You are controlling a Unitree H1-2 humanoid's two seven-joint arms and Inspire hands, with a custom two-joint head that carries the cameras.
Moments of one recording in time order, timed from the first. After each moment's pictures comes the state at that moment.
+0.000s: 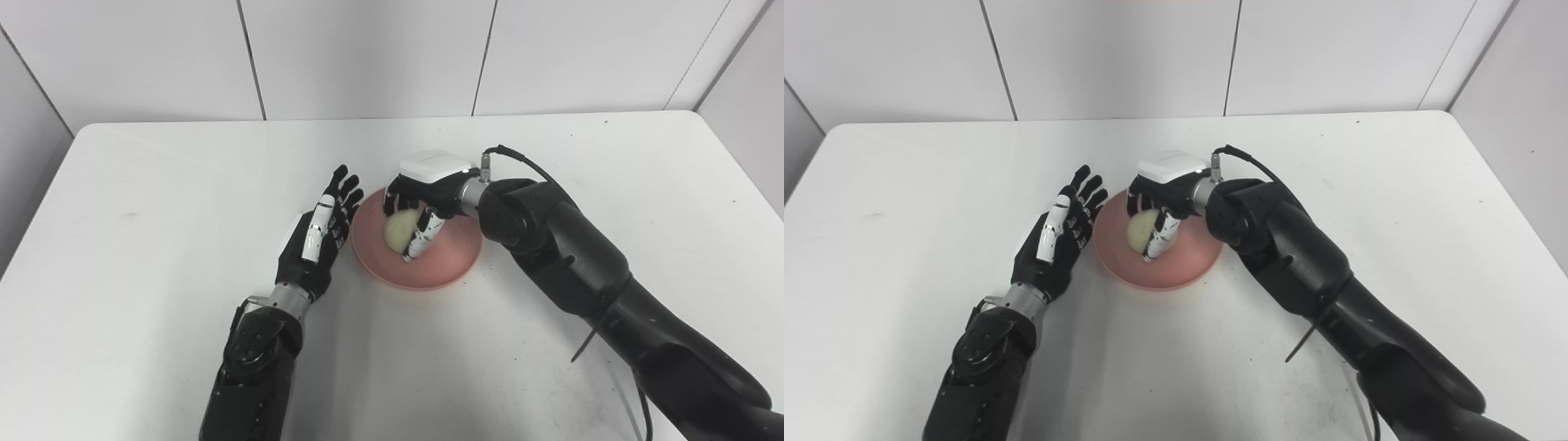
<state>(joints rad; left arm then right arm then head) -0.29 -0.09 -0.10 0.24 -0.17 0.05 -0.22 -0.73 -0.39 0.56 -0.05 -0.88 0.35 0.81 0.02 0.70</state>
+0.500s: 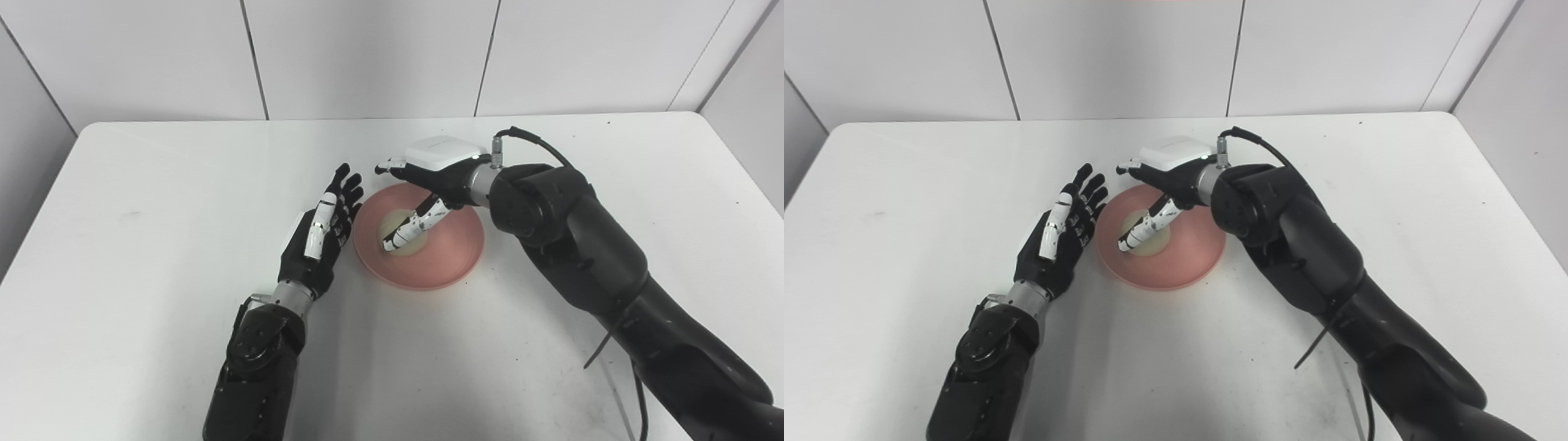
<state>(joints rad) -0.30 -0.09 -0.09 0.25 -0.17 0.05 -0.22 -0.74 -0.39 0.50 -0.20 -0.94 0.41 0.99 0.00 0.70</state>
